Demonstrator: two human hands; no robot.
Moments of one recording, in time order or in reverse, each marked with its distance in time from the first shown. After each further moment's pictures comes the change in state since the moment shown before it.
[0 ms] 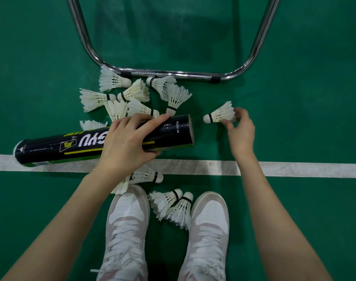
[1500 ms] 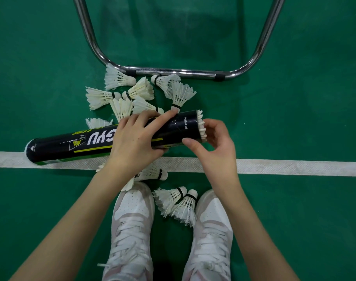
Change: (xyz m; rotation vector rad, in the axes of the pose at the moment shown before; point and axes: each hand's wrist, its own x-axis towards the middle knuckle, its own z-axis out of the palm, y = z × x) left_hand 0.001 0.008 0.002 0.027 0.049 0.003; right_hand -0.114 -0.084 -0.013 0.565 -0.287 -0.039
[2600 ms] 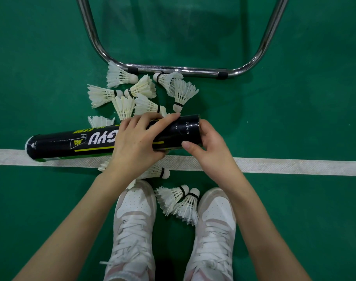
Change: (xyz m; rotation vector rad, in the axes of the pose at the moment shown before) left_hand -0.008 0.000 0.005 0.007 0.032 0.013; right_hand 0.009 0.005 -0.001 -0.019 -0.346 0.054
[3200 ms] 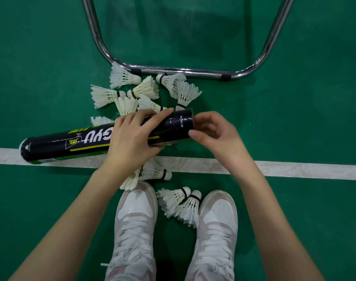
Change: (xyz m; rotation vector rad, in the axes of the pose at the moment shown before) left_hand 0.004 -0.016 -0.001 0.010 -0.031 -0.063; right_hand 0.016 -0.012 -0.019 -0.067 0.049 -0.028
